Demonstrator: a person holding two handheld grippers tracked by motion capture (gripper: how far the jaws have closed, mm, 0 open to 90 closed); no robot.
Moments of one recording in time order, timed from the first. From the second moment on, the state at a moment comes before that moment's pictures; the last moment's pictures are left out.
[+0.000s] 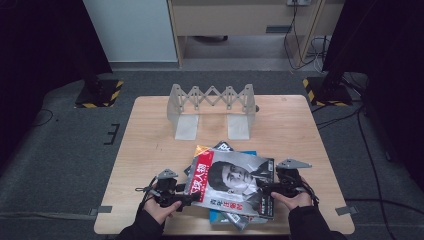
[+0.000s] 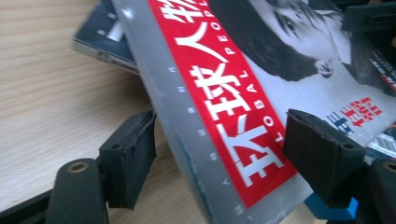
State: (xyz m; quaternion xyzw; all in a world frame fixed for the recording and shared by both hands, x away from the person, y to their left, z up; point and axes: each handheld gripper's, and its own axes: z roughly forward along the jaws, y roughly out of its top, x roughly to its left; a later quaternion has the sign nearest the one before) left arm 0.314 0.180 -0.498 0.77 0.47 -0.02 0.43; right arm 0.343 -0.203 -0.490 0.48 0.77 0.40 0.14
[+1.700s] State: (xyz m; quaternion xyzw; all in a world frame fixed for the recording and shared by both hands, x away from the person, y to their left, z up) left arm 0.347 0.175 -0.455 0.68 0.49 -0.11 0.53; right arm 0.351 -0.215 -0.493 0.50 0.75 0.42 0.11
